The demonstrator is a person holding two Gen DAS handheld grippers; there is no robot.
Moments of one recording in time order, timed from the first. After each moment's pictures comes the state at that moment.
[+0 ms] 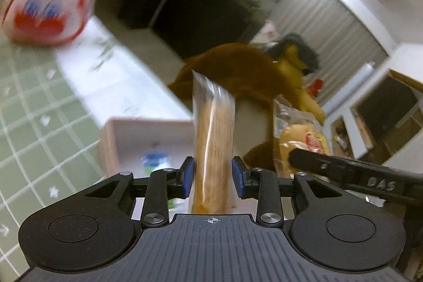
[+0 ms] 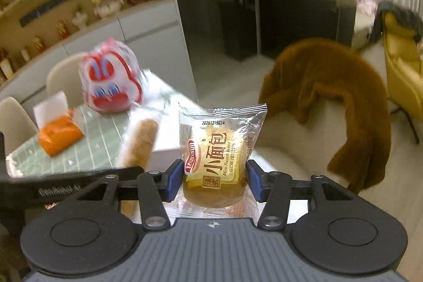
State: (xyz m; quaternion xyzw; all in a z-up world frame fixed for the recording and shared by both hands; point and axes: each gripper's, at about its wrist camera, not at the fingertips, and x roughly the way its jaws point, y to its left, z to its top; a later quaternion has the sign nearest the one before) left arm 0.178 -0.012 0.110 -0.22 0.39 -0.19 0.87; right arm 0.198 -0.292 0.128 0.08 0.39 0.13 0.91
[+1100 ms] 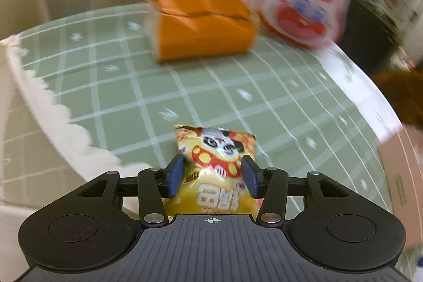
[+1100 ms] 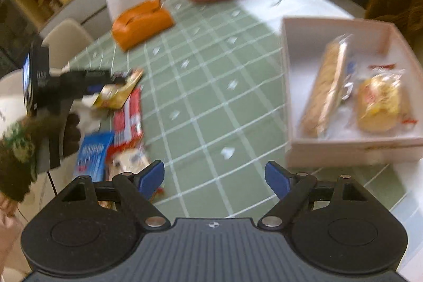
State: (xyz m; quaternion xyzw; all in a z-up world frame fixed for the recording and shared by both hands) left arm 0.129 0.260 0.033 -0.14 0.43 0.07 0.89; right arm 0.103 -0.118 0.044 0.06 0.50 0.29 0.81
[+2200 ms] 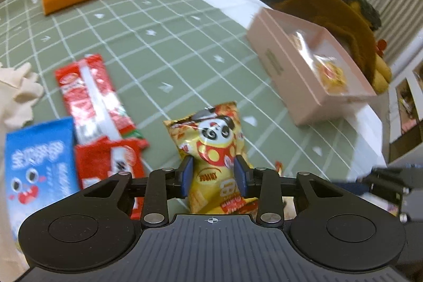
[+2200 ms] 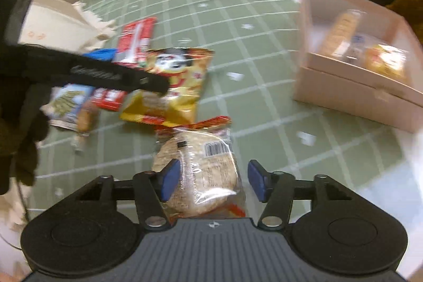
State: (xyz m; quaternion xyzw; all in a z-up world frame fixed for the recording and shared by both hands) left arm 0.029 0.110 0.040 -0.11 0.48 -0.09 0.87; right arm 0.035 -0.125 0.007 -0.05 0.50 0.30 0.81
